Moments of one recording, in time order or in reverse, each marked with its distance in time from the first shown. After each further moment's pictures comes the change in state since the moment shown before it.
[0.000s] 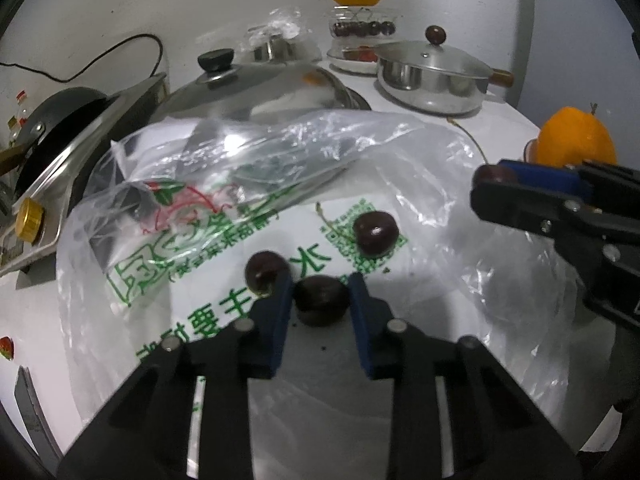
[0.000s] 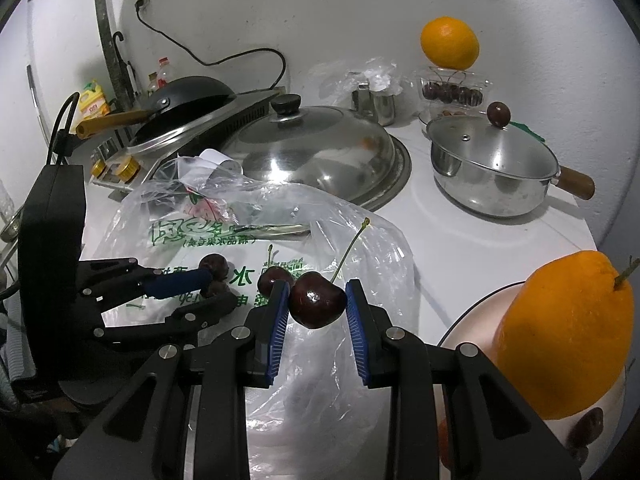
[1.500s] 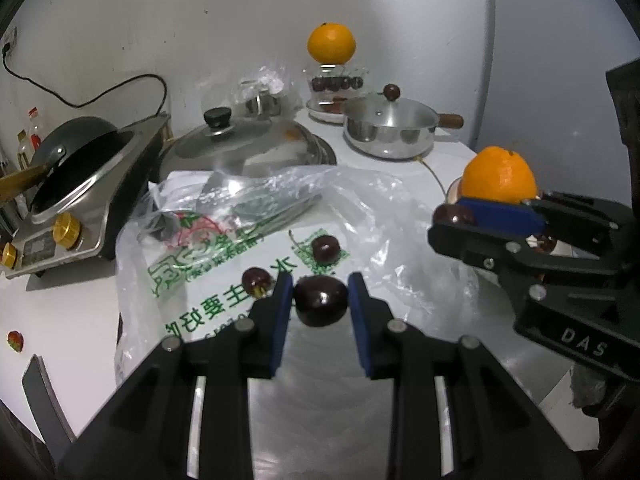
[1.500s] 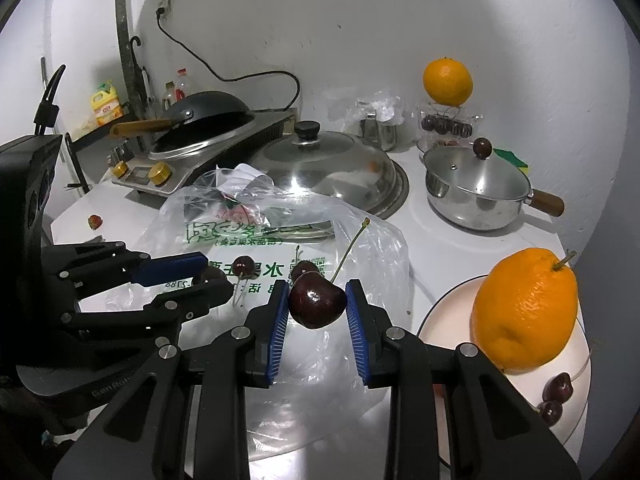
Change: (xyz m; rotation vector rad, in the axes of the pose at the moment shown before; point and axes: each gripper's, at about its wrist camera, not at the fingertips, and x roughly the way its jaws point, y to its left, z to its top) left arm -0.087 -0.016 -0.010 -0.001 -0.132 -0.060; right arm -0.062 0.028 -0.012 -0.046 -0.068 -0.025
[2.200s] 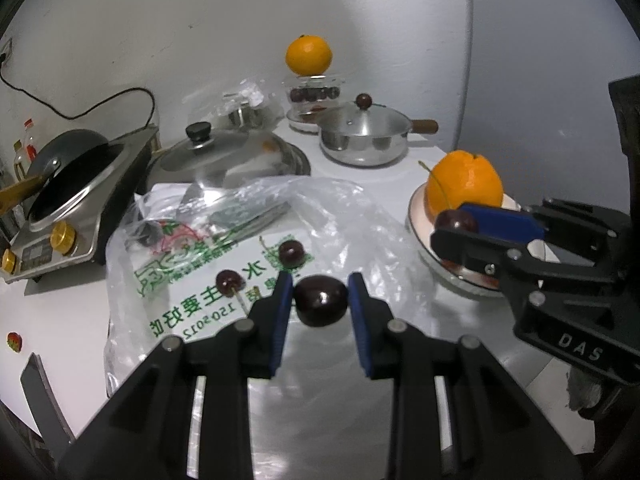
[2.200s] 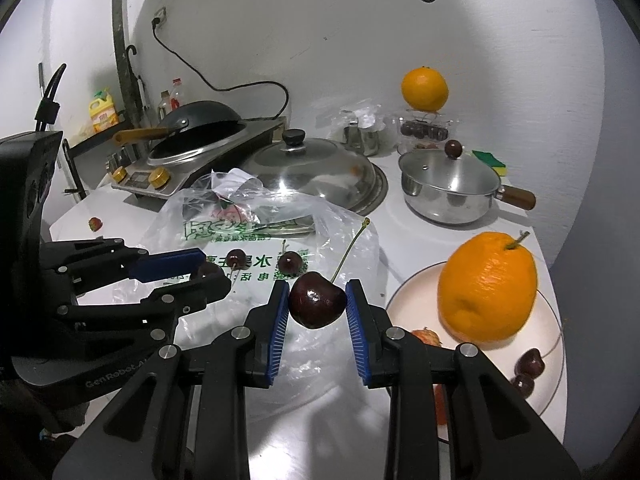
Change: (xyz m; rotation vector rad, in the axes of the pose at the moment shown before) left arm -0.020 -0.030 0.000 0.021 -0.024 -0.029; right arm -0.038 -0.012 -0.015 0.018 -0.027 -0.033
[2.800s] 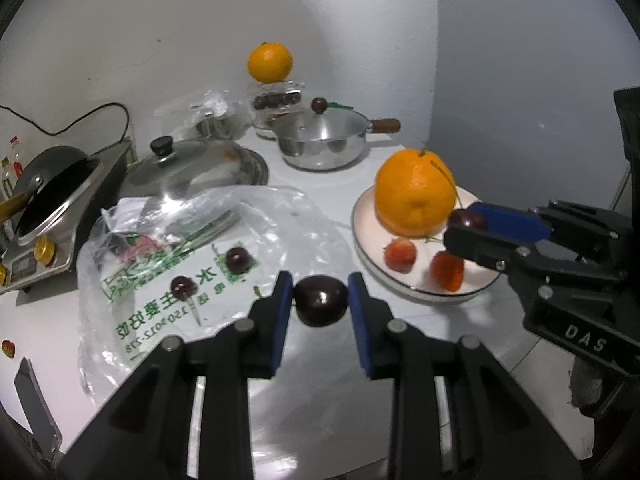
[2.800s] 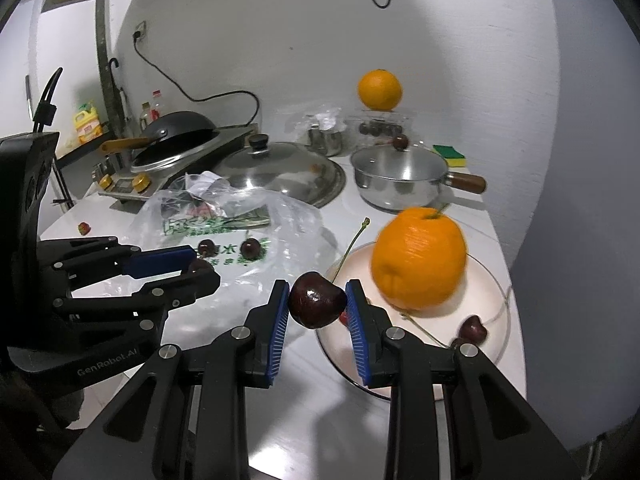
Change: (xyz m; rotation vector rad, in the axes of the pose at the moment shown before) left arm -0.005 -0.054 0.004 0.042 -0.007 -0.043; right arm -0.044 -0.039 -0.025 0.046 -0.022 -0.062
